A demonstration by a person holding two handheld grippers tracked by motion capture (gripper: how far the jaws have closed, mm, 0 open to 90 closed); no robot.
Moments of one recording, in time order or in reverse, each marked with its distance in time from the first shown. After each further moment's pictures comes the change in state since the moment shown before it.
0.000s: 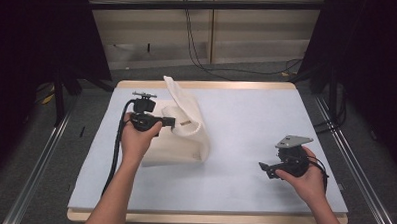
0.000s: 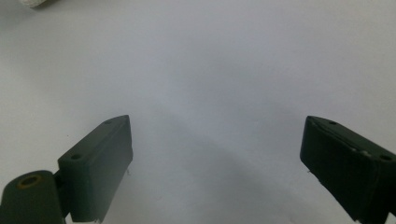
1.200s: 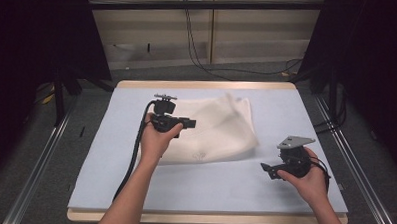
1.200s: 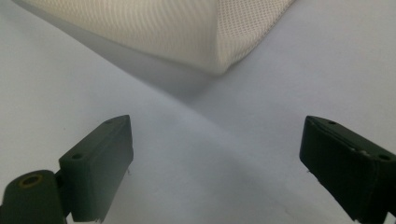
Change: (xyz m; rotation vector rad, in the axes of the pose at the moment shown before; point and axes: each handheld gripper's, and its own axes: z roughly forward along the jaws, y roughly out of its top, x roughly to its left) left arm -0.025 0.003 0.041 0.003 -0.053 0.039; right arm -0.003 -0.004 -0.002 0.003 -0.001 0.004
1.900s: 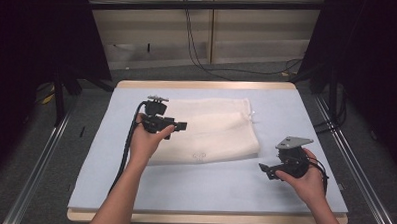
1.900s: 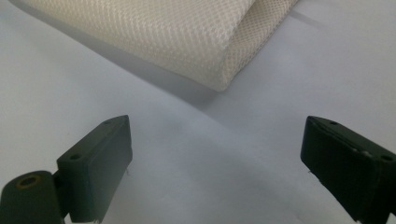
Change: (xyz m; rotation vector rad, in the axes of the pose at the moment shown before) left arm 0.022 -0.007 -0.014 0.034 0.109 0.034; right arm 0.002 0.000 0.004 -0.006 0.010 0.023
